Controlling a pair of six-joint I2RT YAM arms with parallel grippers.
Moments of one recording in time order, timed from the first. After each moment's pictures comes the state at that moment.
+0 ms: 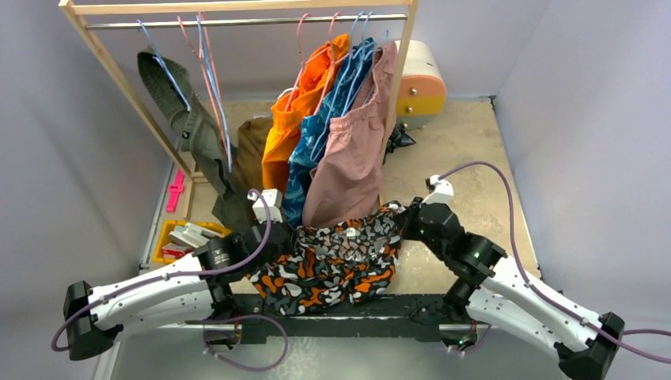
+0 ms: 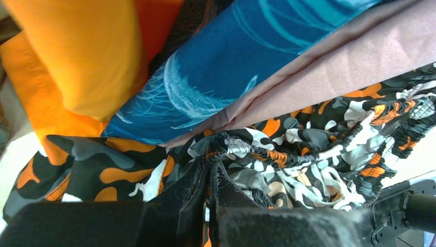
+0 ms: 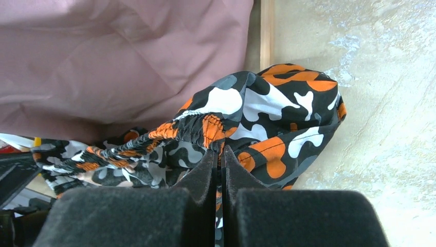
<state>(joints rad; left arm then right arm) -1.07 0.73 0.57 -0.49 -0.54 -0.88 0.82 0.68 0.60 -0.49 0.40 0.77</state>
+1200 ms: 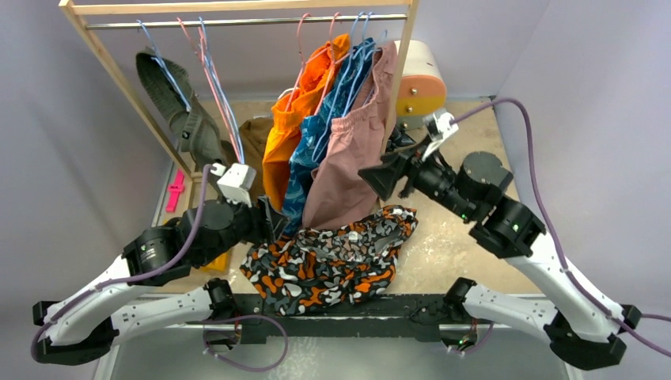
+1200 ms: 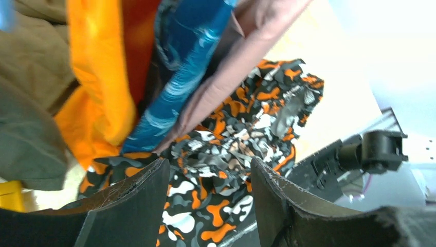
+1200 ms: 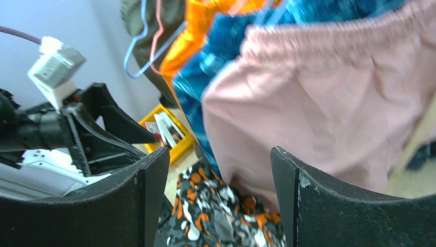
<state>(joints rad) -1.07 0.69 1.07 -0.86 -0.39 -0.63 0.82 0.87 1.21 -0.44 0.03 0.40</state>
